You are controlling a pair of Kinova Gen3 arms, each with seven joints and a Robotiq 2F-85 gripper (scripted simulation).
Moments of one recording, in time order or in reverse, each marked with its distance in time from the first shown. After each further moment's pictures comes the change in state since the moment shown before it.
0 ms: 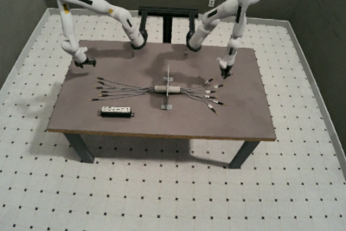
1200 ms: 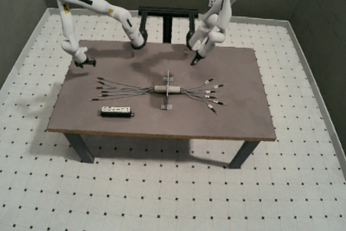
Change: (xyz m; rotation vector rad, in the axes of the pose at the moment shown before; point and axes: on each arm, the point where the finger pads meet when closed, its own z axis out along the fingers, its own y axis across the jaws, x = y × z) left arm 0.192 0.135 -0.087 -0.256 0.345 0.868; right arm 0.000 0.000 0.000 0.000 0.000 0.000
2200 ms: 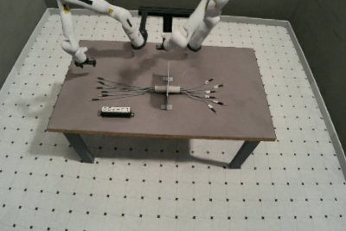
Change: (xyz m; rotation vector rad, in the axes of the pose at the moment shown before) left arm 0.232 -0.057 0.002 -0.261 0.317 0.811; right arm 0.000 0.000 0.000 0.000 0.000 0.000
